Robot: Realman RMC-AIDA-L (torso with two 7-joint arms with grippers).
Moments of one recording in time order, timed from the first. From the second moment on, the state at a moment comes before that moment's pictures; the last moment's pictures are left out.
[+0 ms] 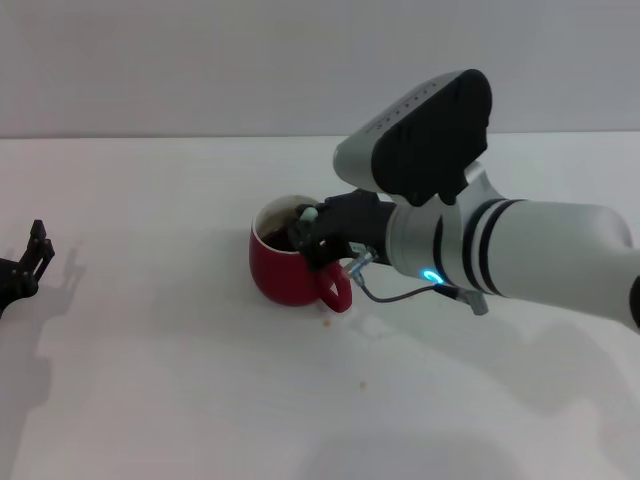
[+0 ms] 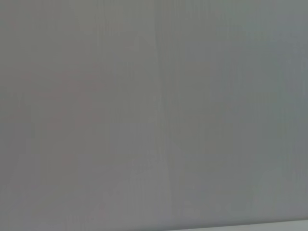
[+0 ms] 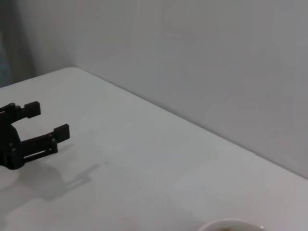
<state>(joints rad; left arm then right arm) -0.30 -2.07 -0.85 -0.20 2.17 1.11 0.03 0.49 2.08 1.10 1.39 -2.59 0.59 -0.17</state>
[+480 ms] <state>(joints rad) -0.29 -2.07 -0.85 -0.20 2.17 1.12 0.03 0.53 2.08 1.14 1.30 -2.59 0.53 -0.17</state>
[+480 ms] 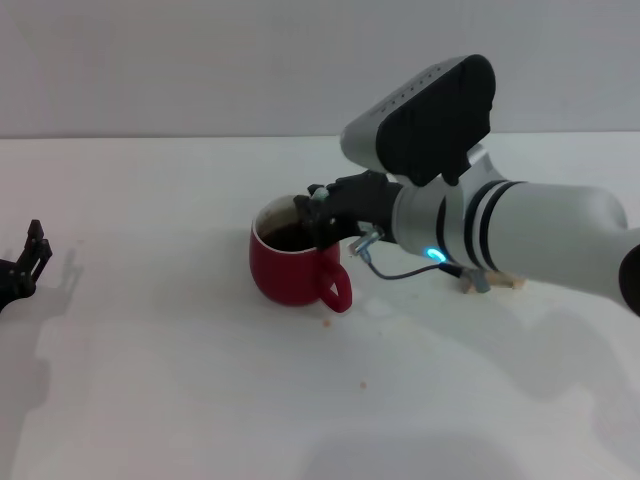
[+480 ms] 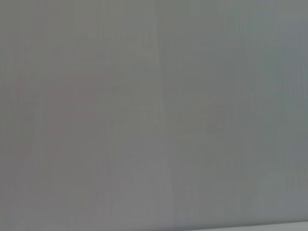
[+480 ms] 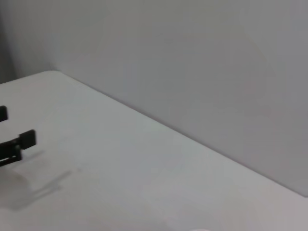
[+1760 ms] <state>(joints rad) -0.30 -2.07 -0.85 -0.21 2.17 1.12 0.03 0.50 2.08 1.08 1.35 -2.60 0.50 -0.18</state>
